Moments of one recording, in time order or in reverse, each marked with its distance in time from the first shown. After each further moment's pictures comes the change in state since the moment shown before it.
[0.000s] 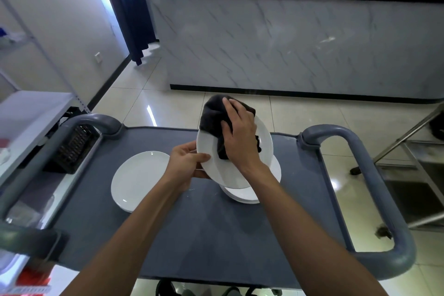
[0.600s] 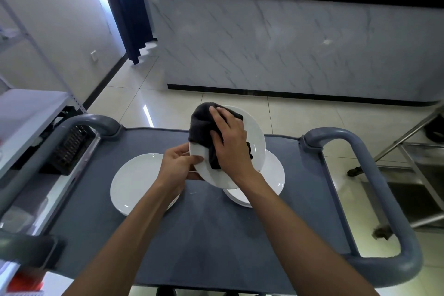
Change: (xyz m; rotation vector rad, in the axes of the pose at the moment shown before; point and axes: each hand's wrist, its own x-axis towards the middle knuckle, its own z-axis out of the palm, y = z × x) left_hand 0.006 -0.001 -0.024 -0.035 0.039 0.025; right_hand -0.009 -0.015 0.026 0.006 -0.055 -0.054
